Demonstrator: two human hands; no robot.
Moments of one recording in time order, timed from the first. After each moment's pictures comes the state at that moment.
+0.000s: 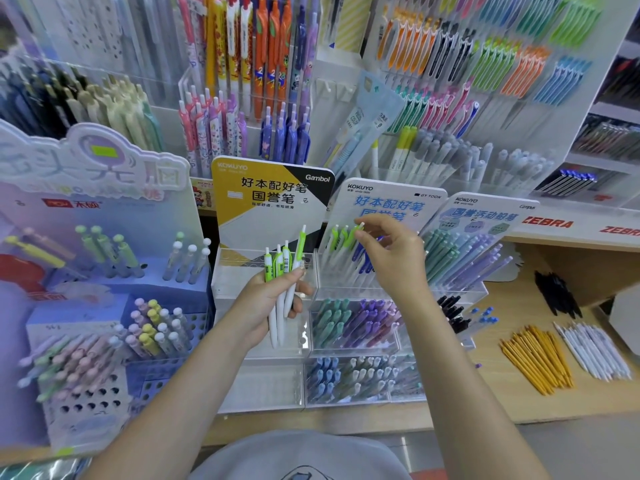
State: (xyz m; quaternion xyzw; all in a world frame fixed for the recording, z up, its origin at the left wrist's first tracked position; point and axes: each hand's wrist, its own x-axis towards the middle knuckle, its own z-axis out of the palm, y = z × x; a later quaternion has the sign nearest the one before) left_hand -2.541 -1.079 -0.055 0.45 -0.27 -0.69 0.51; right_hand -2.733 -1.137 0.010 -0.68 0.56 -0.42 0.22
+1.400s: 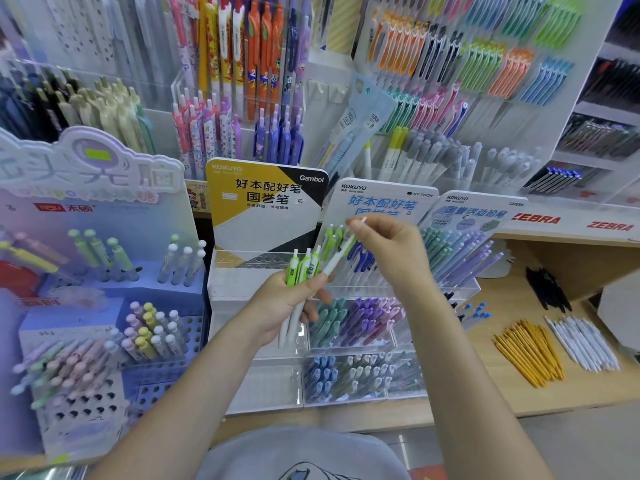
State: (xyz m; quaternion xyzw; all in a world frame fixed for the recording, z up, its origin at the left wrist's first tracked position) left_hand -2.559 -1.079 -0.046 0.45 -0.37 -0.69 0.44; right_hand -2.728 -1.121 0.041 -0.59 0.54 -0.44 0.40
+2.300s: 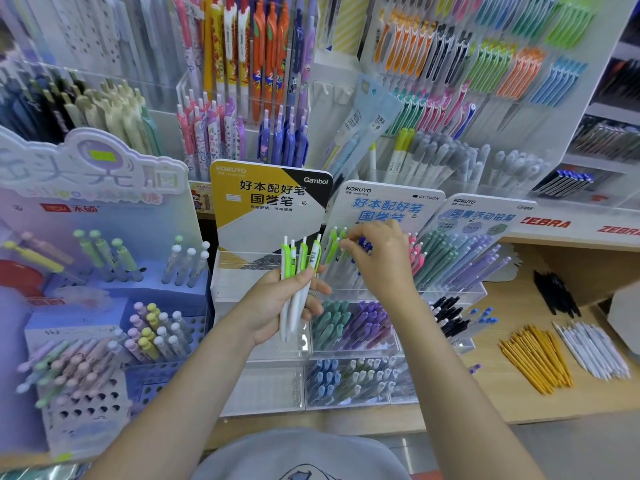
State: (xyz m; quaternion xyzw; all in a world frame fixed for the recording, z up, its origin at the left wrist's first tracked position) left_hand -2.547 -1.079 -0.040 0.38 -0.33 -0.73 0.46; right_hand -2.725 -1.142 -0.001 -0.76 0.55 -0.34 0.07
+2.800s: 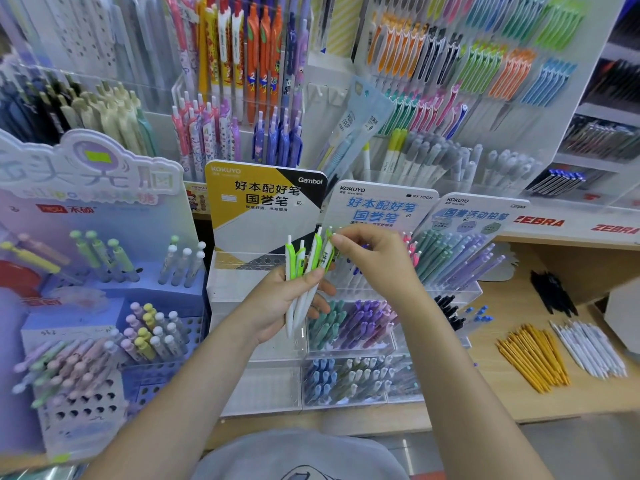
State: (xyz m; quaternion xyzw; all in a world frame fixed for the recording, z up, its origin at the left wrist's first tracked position) left_hand -2.560 -1.079 -0.032 0.39 -0.37 -0.71 0.46; right_hand -2.724 -1.122 0.031 -0.68 0.50 -0.37 0.38
